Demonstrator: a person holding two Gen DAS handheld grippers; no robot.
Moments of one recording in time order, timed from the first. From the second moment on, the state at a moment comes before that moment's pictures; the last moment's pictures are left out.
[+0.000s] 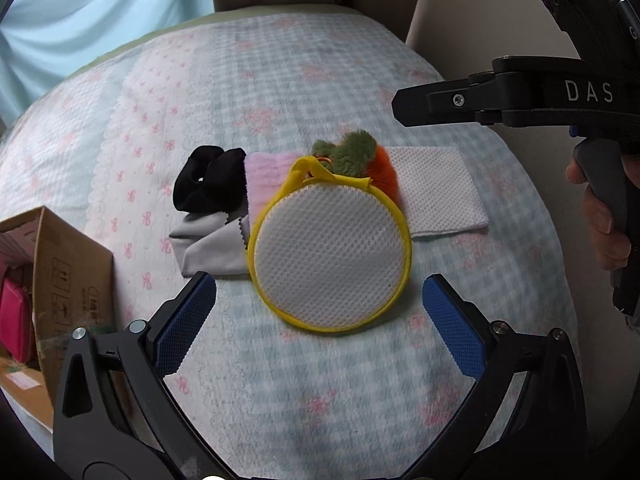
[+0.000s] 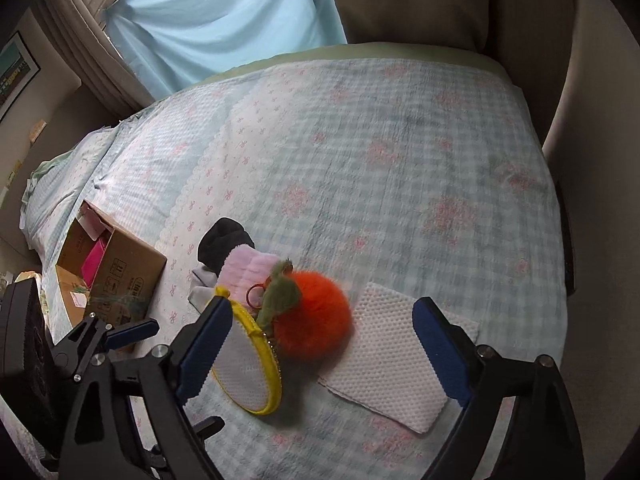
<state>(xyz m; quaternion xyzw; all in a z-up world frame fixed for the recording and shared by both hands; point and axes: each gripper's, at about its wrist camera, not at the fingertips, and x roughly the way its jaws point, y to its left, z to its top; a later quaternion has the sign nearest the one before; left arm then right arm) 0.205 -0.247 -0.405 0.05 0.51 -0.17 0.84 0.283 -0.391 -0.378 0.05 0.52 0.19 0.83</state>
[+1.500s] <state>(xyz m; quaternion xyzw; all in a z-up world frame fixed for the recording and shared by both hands) 0.217 -0.265 -0.423 0.03 0.53 -0.20 0.82 0.290 -0.359 -0.394 0.04 0.53 0.21 0.82</state>
